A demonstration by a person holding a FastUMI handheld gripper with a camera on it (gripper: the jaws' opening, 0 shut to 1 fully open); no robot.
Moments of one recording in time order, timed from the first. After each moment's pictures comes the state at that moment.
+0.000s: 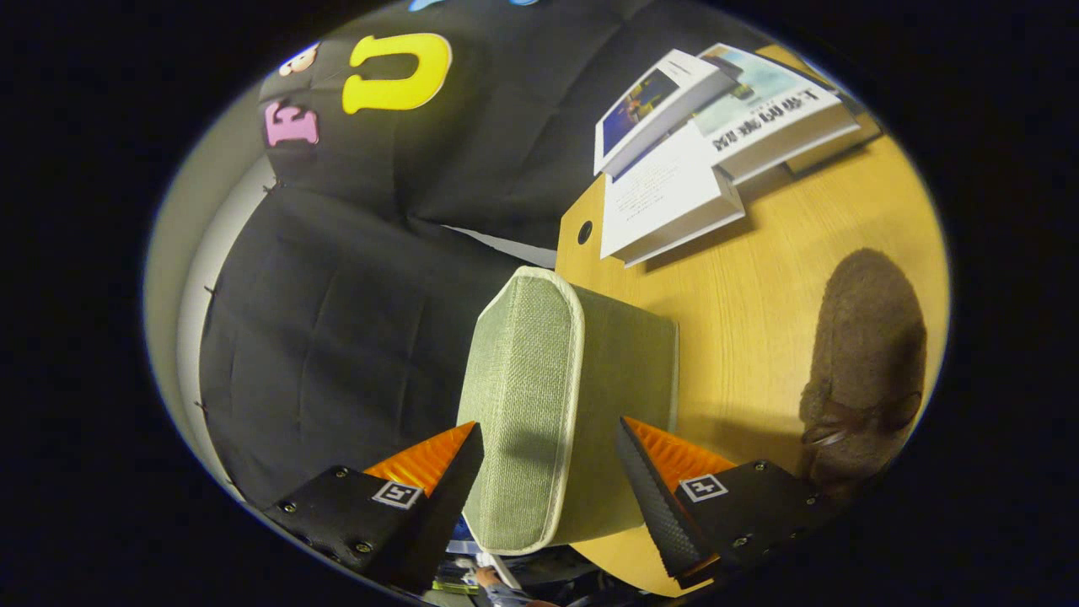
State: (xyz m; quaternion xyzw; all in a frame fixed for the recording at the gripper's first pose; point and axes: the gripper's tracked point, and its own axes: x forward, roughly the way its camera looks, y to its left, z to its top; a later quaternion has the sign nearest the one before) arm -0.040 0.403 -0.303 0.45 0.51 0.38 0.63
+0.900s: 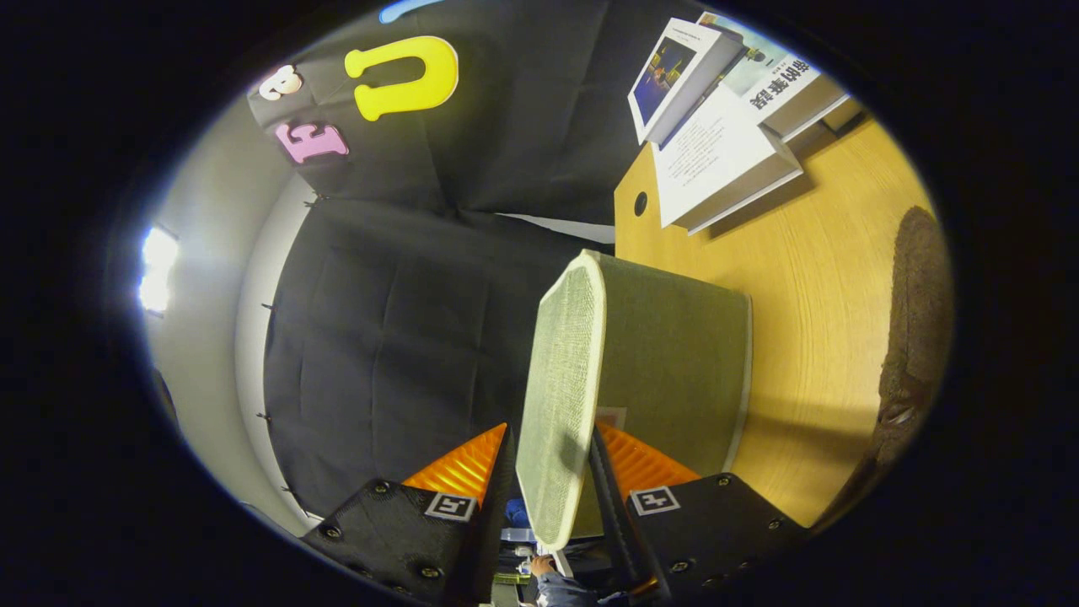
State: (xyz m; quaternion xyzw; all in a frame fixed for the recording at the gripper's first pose) arm -0.054 0.415 -0.273 0.47 0.49 0.45 0.57
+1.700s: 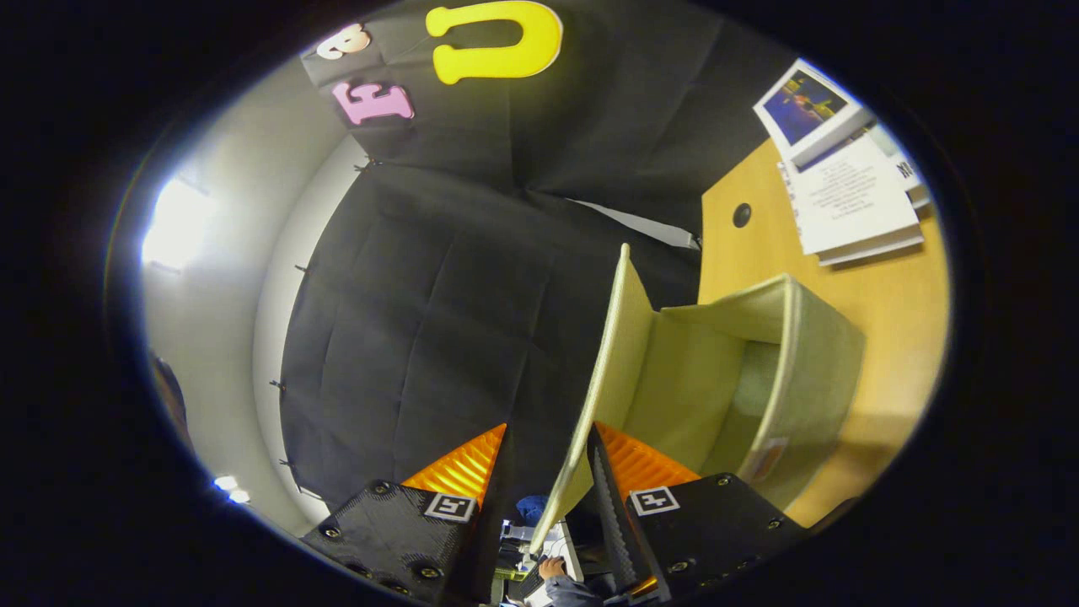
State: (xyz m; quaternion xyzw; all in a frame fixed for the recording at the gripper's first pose) arm -0.050 0.482 -0.131 0.45 0.42 0.55 0.57
